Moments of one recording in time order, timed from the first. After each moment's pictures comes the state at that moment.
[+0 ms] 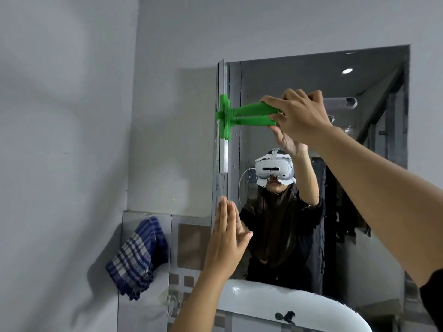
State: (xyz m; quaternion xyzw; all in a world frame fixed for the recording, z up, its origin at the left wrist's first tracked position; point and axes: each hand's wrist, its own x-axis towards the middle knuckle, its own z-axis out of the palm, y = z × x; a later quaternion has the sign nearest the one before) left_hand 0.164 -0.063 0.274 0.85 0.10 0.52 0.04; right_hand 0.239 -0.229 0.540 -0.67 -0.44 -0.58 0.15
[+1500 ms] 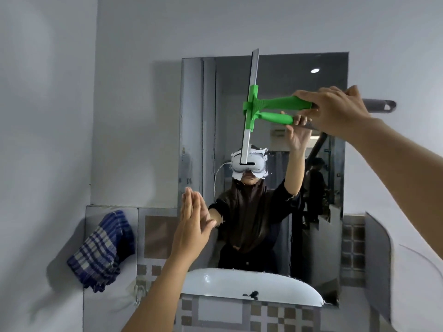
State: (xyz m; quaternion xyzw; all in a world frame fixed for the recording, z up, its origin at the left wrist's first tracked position) left_hand 0.166 -0.067 0.277 0.84 0.11 0.52 0.09; right_hand 0.263 -0.365 0.530 -0.75 -0.37 -0.54 0.11
